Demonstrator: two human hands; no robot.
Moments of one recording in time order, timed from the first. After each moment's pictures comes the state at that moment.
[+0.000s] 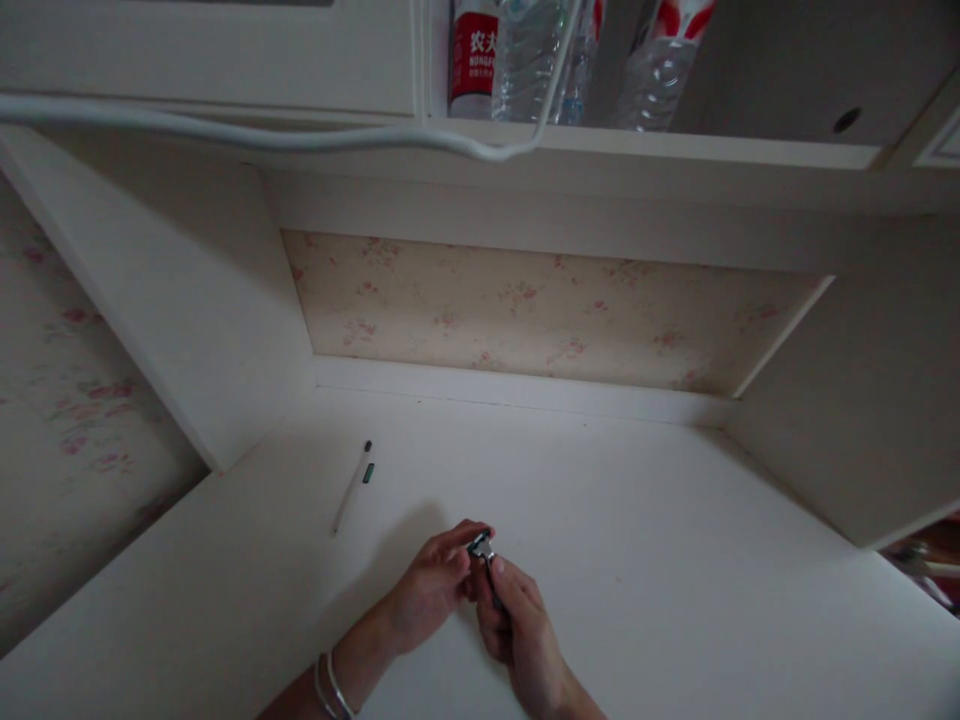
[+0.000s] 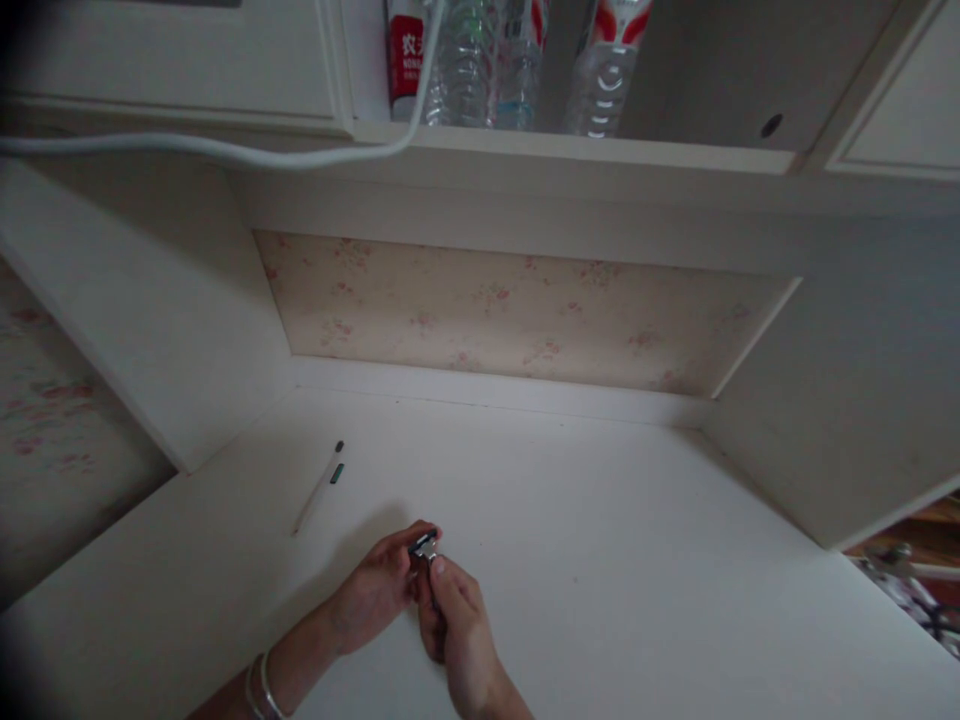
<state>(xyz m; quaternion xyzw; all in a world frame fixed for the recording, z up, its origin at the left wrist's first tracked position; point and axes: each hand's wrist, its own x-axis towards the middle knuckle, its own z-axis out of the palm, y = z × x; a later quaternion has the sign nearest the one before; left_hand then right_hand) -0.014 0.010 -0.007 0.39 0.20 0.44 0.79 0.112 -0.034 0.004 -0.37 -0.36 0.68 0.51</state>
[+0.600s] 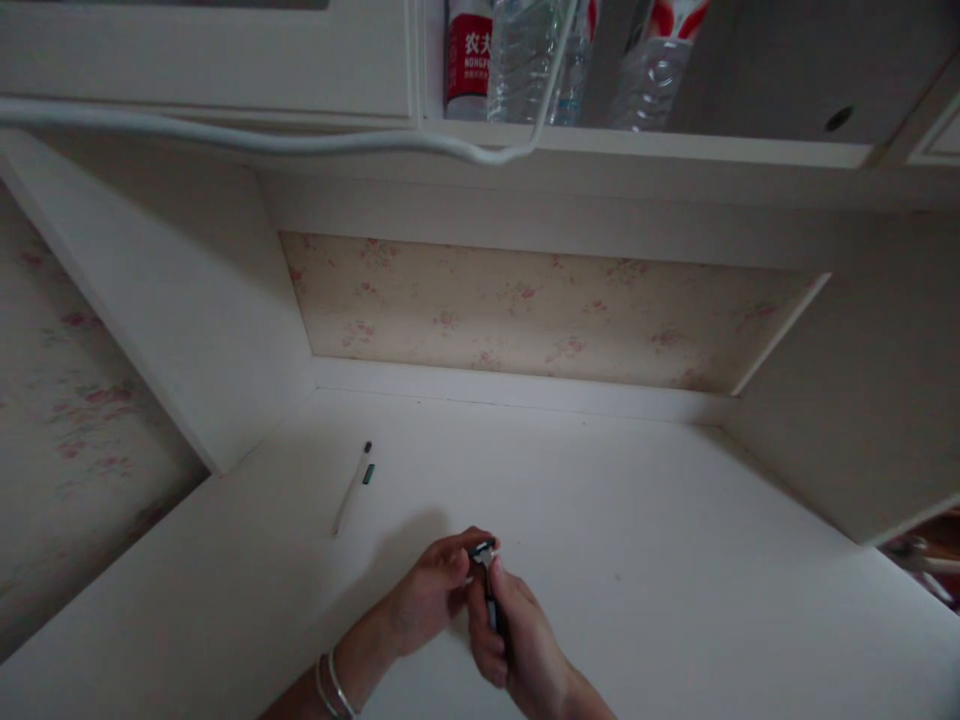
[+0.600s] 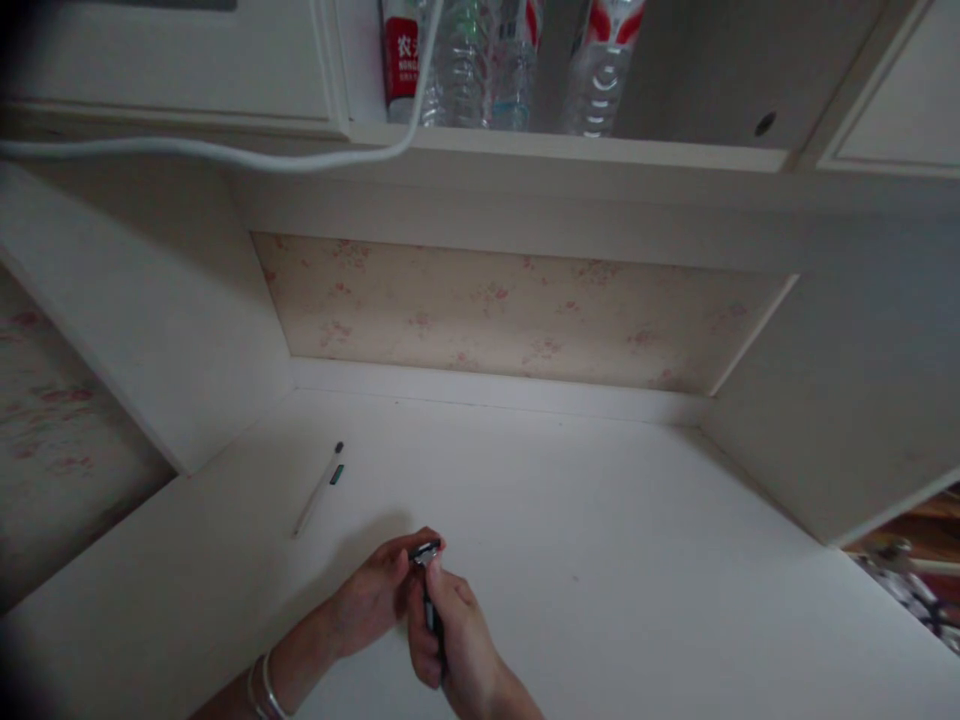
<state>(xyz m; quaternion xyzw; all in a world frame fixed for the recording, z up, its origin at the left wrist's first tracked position) -0.014 0.008 0.003 0.38 0.20 0.41 0.80 0.110 -0.036 0.003 -0.29 -0.31 0.78 0.46</state>
